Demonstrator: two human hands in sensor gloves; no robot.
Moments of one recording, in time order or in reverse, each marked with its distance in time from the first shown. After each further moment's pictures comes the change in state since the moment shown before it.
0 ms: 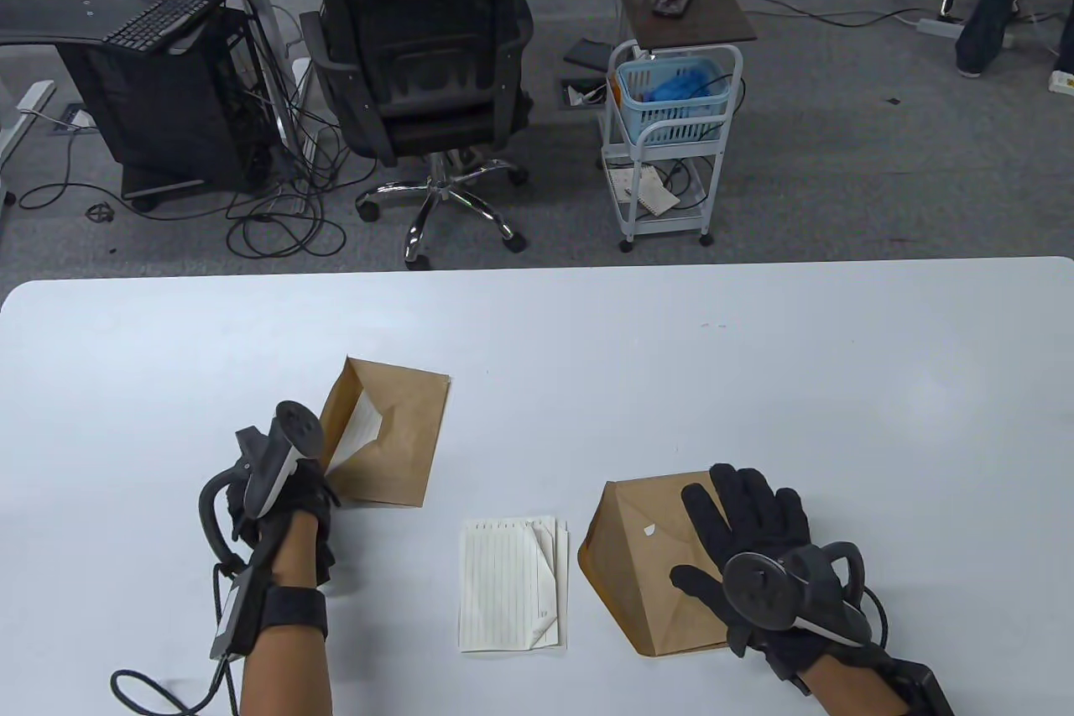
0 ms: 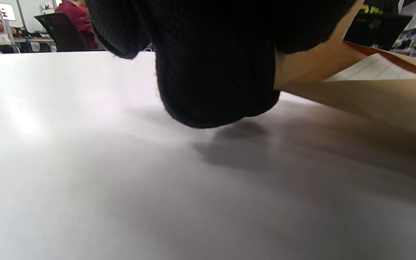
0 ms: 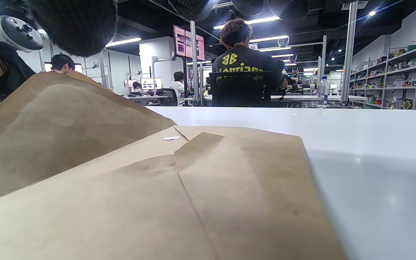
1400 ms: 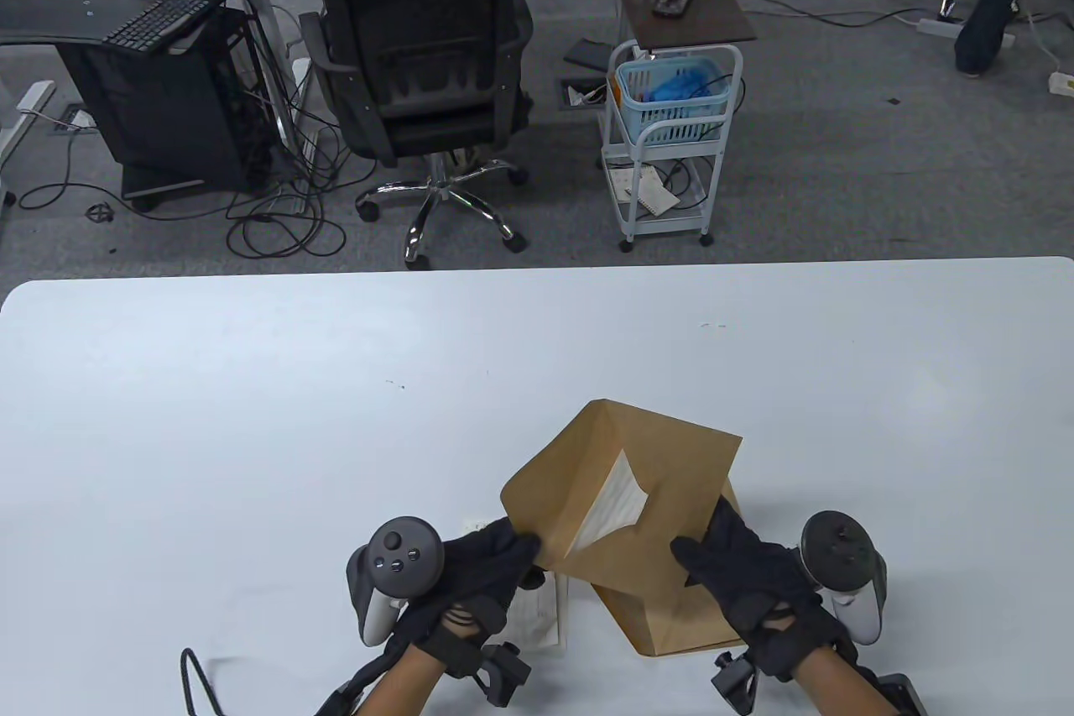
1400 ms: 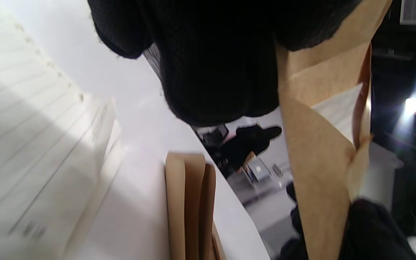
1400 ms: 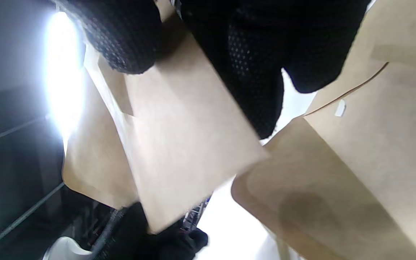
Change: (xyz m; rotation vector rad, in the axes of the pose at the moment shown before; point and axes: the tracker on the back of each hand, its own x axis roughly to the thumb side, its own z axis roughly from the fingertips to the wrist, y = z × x) left_hand 0.109 -0.036 0.180 -0.238 -0.868 0.894; right_hand -0.021 0.018 -0.002 -0.003 0.160 -1.193
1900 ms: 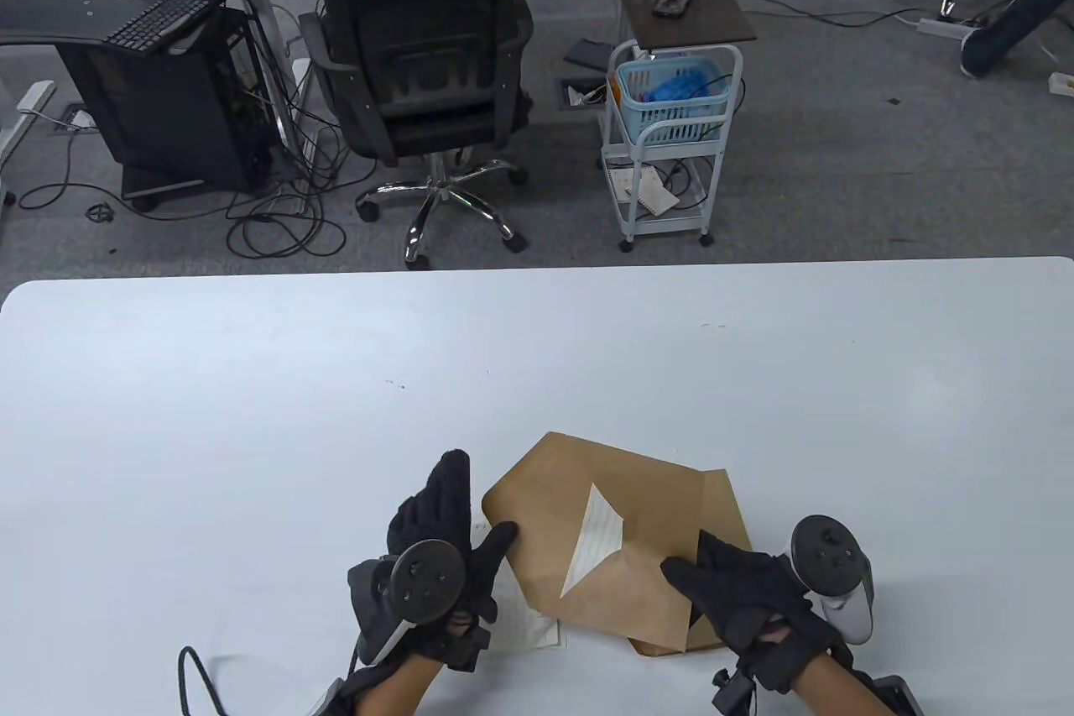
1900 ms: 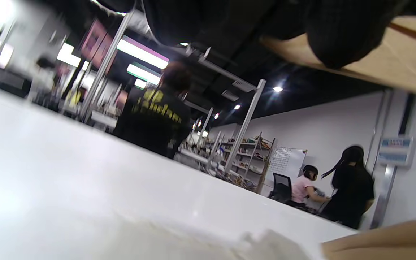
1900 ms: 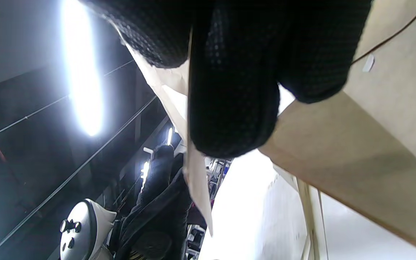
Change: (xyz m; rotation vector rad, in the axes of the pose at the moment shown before) left_hand 0.020 0.016 0.017 0.382 -0.014 -0.855; right_hand 0.008 0.018 0.004 0.145 -0.051 -0.015
